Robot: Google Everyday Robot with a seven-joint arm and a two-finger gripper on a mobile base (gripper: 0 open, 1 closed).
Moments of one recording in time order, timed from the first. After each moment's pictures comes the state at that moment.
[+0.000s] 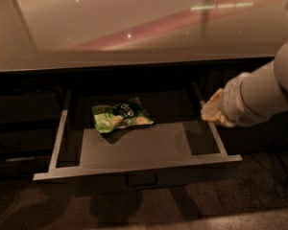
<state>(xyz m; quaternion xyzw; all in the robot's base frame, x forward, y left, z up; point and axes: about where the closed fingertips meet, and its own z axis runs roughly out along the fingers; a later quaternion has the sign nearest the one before) 0.469 -0.170 0.849 -0.60 0.75 -0.03 0.27</state>
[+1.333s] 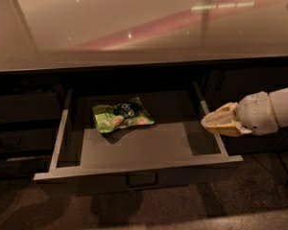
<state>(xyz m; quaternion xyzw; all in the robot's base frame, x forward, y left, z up) 0.480 -0.188 0.805 -0.56 0.69 0.25 0.38</state>
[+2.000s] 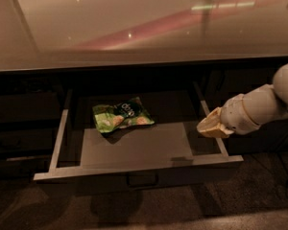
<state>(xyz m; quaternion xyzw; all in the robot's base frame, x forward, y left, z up) 0.502 -0.190 0.755 -0.57 0.76 0.16 0.28</state>
